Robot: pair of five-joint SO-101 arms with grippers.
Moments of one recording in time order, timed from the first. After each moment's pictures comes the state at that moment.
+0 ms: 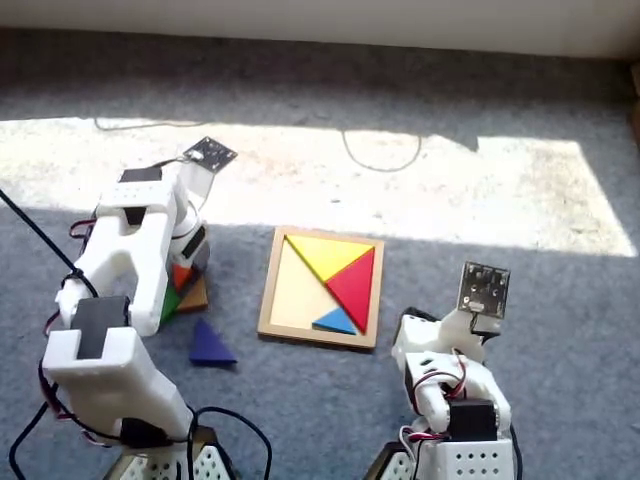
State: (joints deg) left arm -10.9 14.7 16.5 64.8 -29.3; right arm -7.7 -103.9 96.0 60.4 -11.4
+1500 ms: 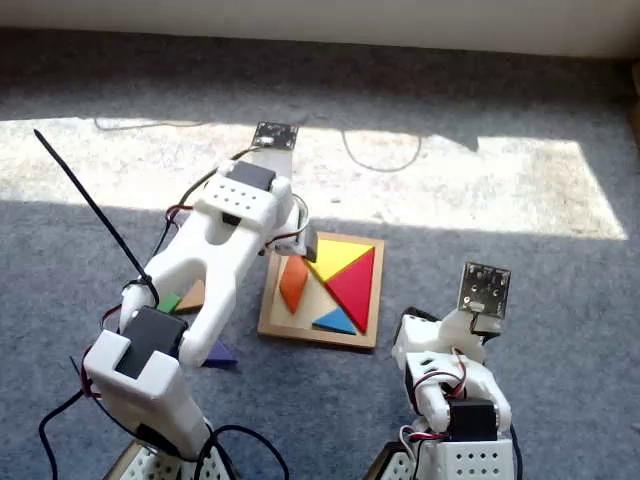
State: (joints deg) left arm 14.5 12.2 9.4 71.0 20.4; right arm -7.5 -103.9 96.0 60.4 -11.4
